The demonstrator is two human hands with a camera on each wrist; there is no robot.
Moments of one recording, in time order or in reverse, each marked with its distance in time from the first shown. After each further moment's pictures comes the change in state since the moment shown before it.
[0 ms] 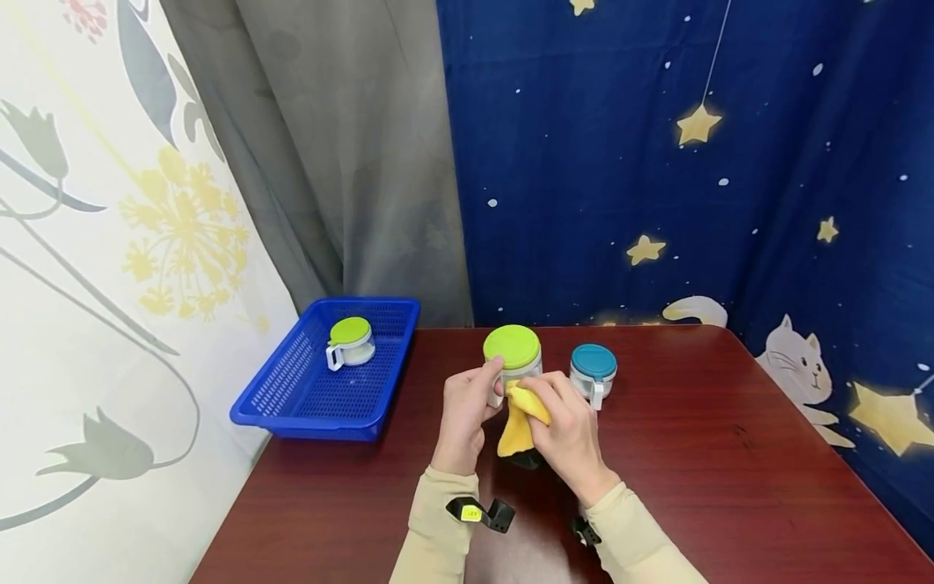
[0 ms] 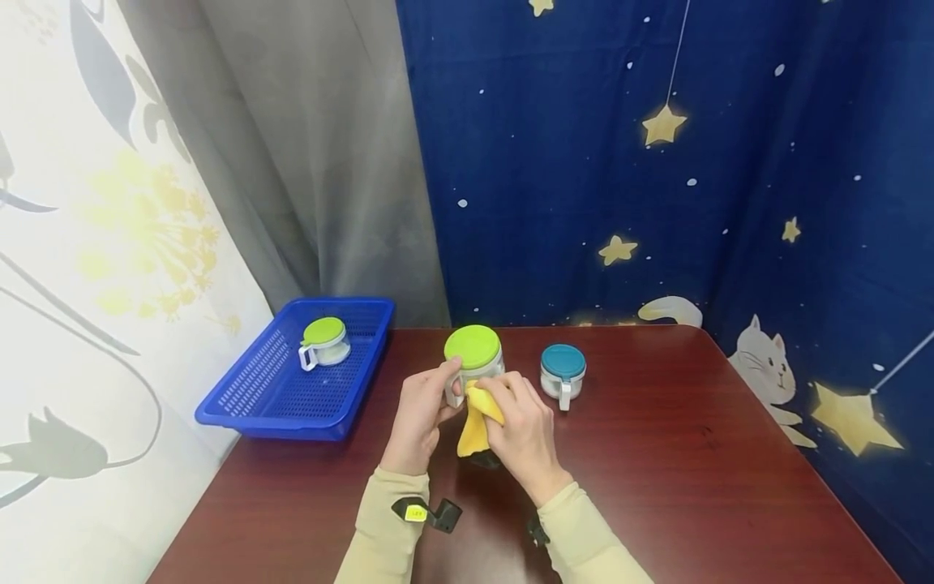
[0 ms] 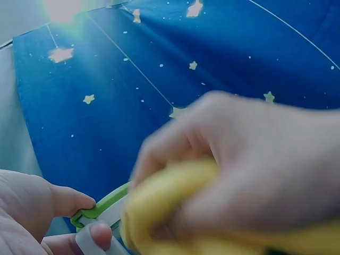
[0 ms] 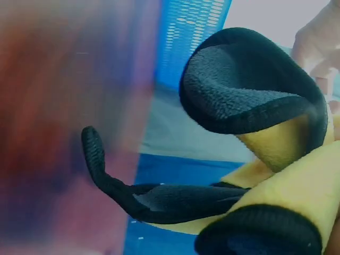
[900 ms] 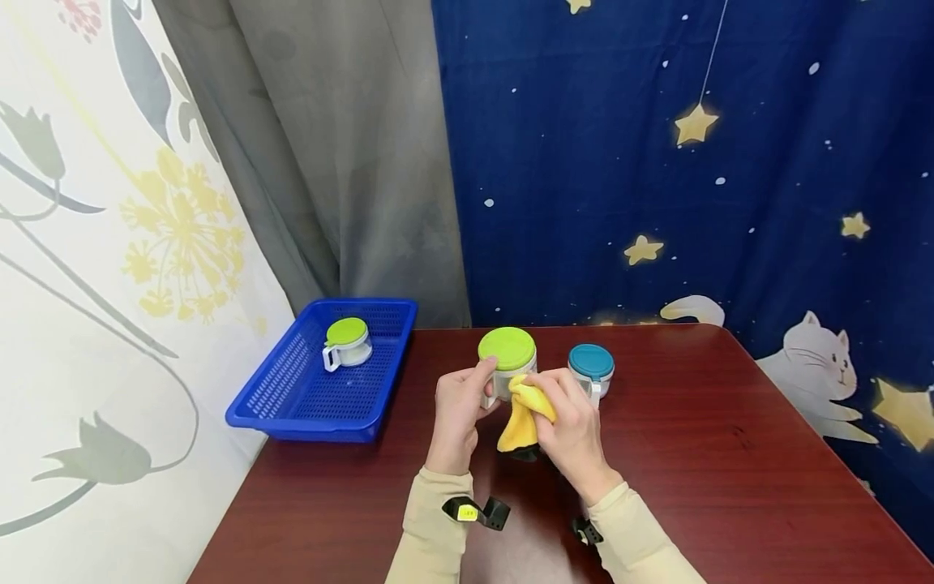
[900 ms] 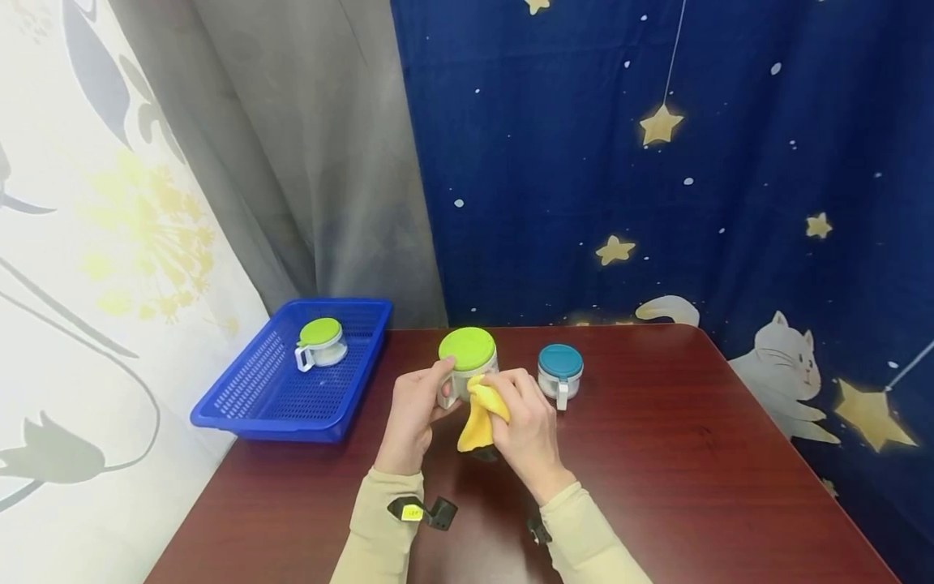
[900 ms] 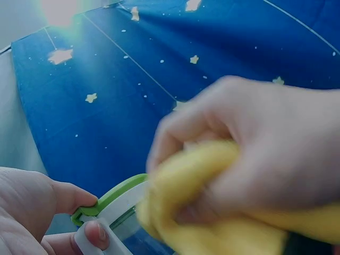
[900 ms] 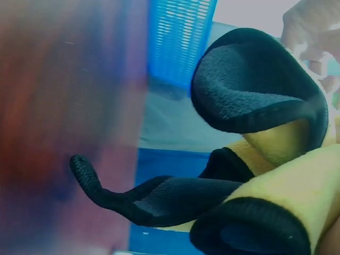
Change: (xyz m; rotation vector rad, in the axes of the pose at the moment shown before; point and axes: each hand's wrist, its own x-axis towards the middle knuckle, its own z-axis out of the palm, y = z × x) left_hand 0.004 0.003 -0.002 0.088 0.035 0.034; right_hand 0.000 0.009 -0.004 0.013 0.010 0.056
